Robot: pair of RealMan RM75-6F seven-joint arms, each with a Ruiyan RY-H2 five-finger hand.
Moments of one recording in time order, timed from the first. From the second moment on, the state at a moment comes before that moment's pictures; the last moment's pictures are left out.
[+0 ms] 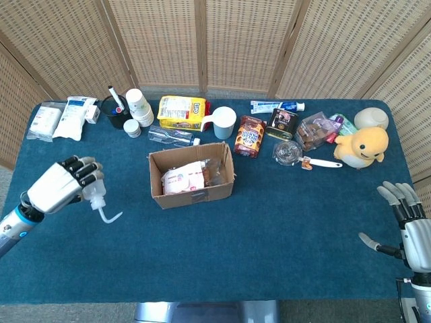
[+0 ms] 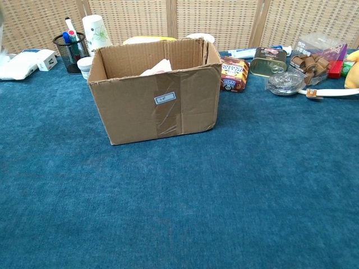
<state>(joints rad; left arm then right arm) -0.60 -1.36 0.10 -0.82 1.77 1.74 -0.28 0.09 -1.20 0.08 -1.35 -1.65 1.70 0.45</state>
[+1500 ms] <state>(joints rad) -0.89 -1.45 -0.23 -1.65 1.03 1.10 0.49 0.09 -1.19 0.09 -1.34 -1.62 1.69 0.51</state>
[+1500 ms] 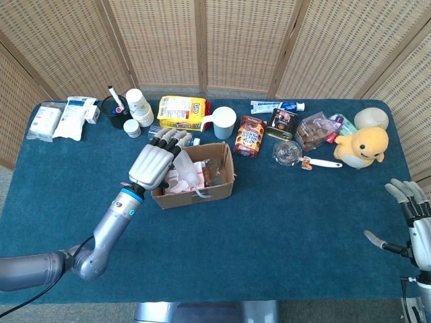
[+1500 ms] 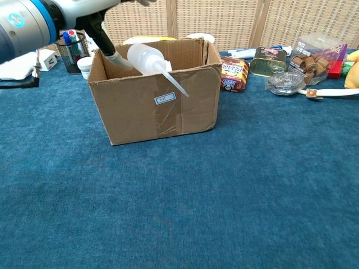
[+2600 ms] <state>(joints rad) -0.30 -1.04 0.06 -1.61 1.41 1.50 0.04 0.08 -1.12 0.06 -1.46 -1.61 1.63 0.26</state>
